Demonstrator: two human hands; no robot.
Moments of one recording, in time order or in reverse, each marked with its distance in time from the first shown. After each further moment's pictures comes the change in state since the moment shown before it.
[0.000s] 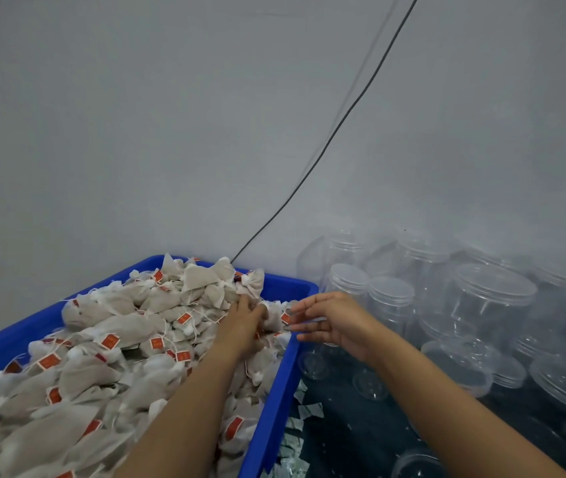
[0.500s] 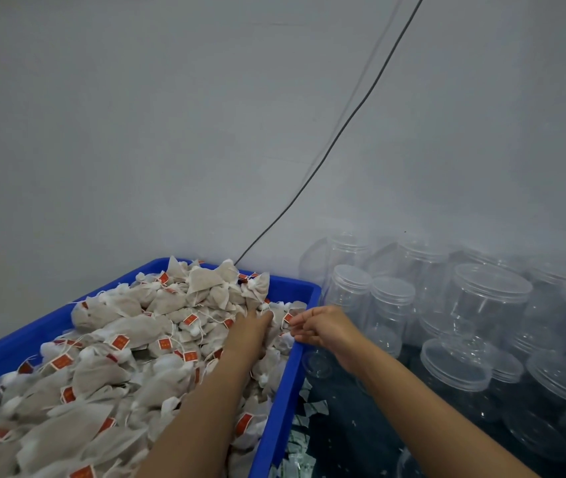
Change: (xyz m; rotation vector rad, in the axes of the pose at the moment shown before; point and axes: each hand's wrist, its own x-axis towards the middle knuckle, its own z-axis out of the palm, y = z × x) left_hand -0.009 0.014 0.000 0.061 -0.053 -0.073; right_hand 0.013 0.020 0.021 -0.039 0.125 0.029
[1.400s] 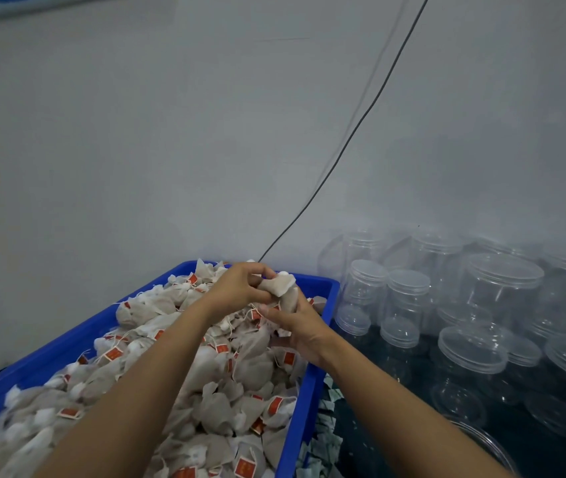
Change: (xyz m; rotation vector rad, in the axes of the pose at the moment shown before) left_hand -0.051 -0.034 -0.146 -0.900 -0.085 0.102; right_hand 0.002 0.006 0.065 0.331 -0.358 -0.259
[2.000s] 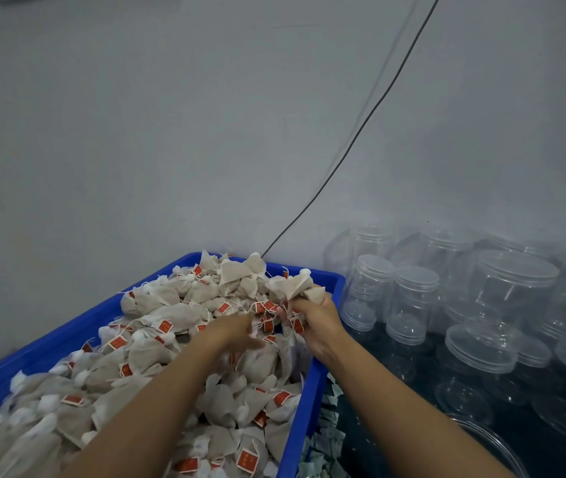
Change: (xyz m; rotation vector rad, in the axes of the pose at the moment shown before) left_hand -0.006 -0.070 0.030 0.697 -0.212 -0.424; right_hand 0.009 0.010 -0.006 0.305 0.331 -0.014
